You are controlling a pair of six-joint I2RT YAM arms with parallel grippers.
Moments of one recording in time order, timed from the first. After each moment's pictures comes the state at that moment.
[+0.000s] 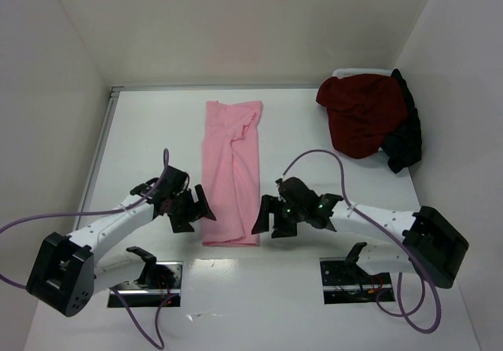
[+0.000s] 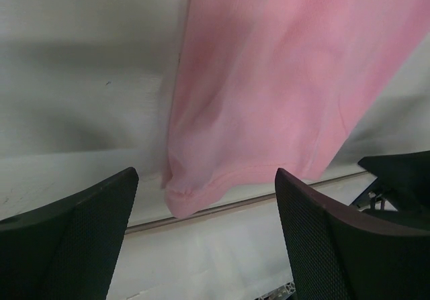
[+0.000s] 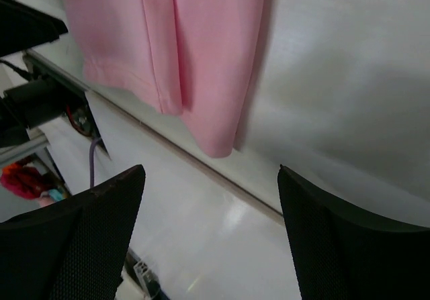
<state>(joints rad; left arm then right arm) -0.41 1.12 0.56 -0.62 0.27 -0.85 0.84 1.21 0.53 -0.21 -0.30 0.96</state>
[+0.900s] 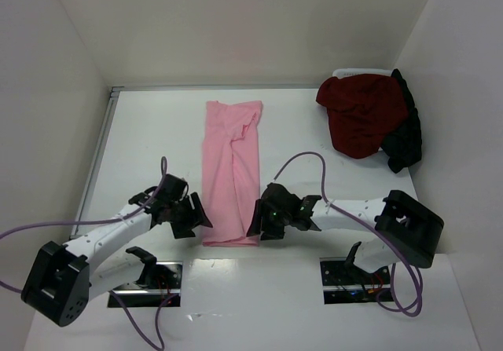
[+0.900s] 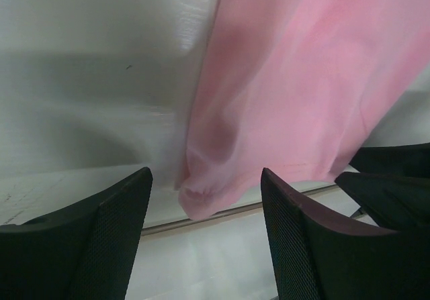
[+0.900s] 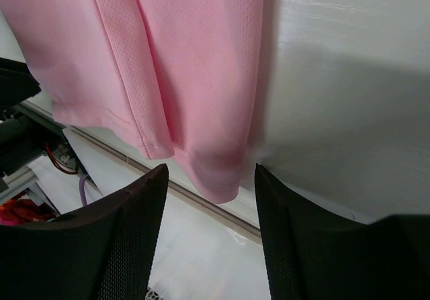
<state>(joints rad) -0.43 1.02 0.47 -0.59 0.24 -0.90 0.99 1.42 0.59 -0.13 -0.15 1.13</state>
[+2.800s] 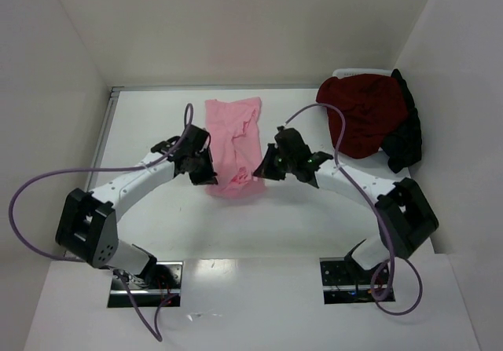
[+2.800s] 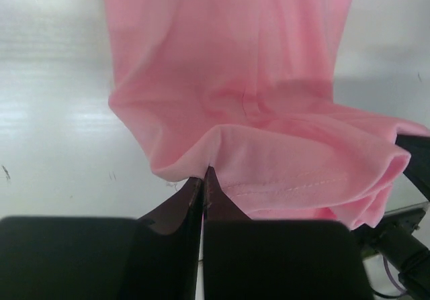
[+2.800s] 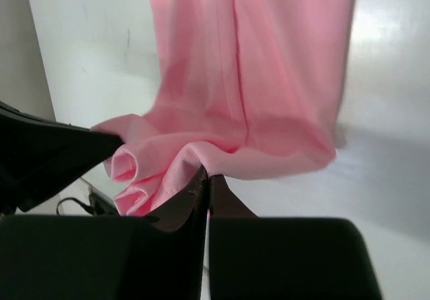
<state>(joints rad) -0.47 1.42 1.02 -0.65 0.09 -0.74 0.66 1.46 0.90 -0.17 -0.15 0.88</state>
